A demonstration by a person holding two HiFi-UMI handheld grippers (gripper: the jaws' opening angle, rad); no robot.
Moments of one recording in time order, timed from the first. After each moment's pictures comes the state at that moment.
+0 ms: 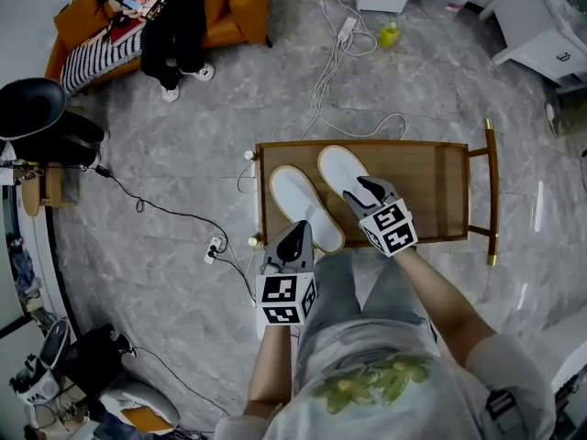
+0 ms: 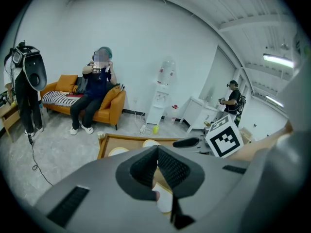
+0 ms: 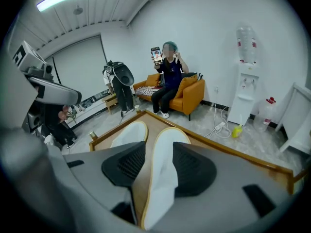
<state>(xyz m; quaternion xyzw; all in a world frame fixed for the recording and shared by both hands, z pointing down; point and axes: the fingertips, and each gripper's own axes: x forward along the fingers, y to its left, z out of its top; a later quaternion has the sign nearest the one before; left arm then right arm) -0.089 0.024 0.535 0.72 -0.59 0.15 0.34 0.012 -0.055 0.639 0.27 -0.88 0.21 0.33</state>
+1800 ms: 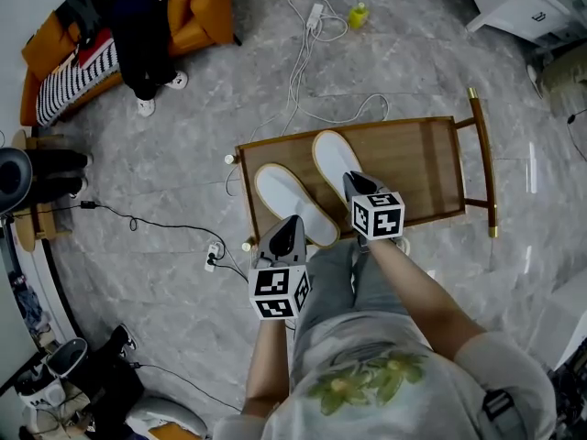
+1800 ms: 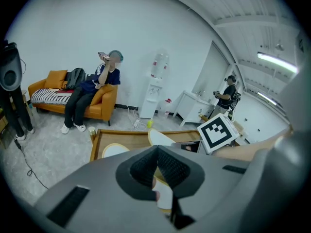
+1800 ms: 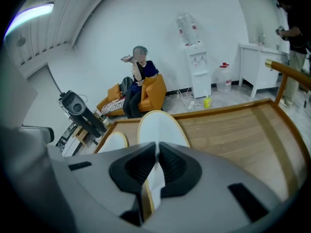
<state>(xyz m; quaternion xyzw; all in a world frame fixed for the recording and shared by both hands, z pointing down) -0.085 0.022 0.561 0.75 -0.54 0.18 0.35 0.044 -0.057 0.671 0.46 -0.76 0.38 0.26</state>
